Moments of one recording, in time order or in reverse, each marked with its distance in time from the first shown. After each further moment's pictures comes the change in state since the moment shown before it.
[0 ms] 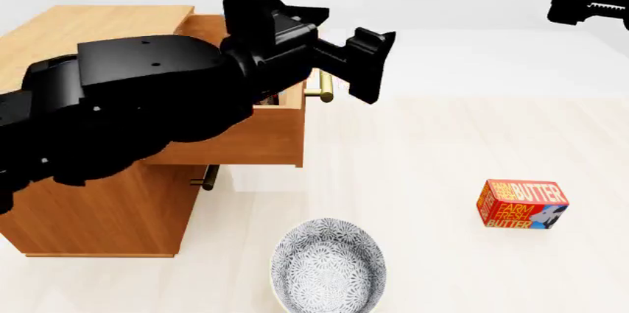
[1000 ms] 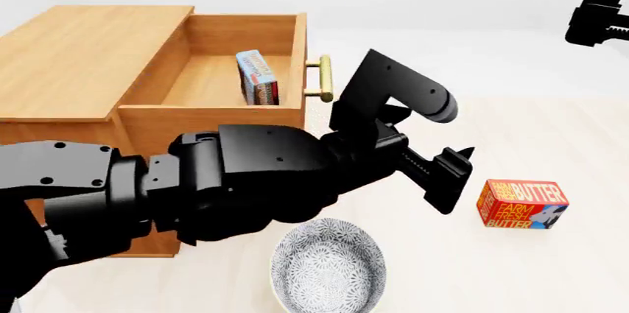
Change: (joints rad) left arm 0.203 0.249 0.071 -0.024 0.089 0.041 -0.010; right arm -0.037 0.089 0.018 -0.069 0.003 0.001 0.044
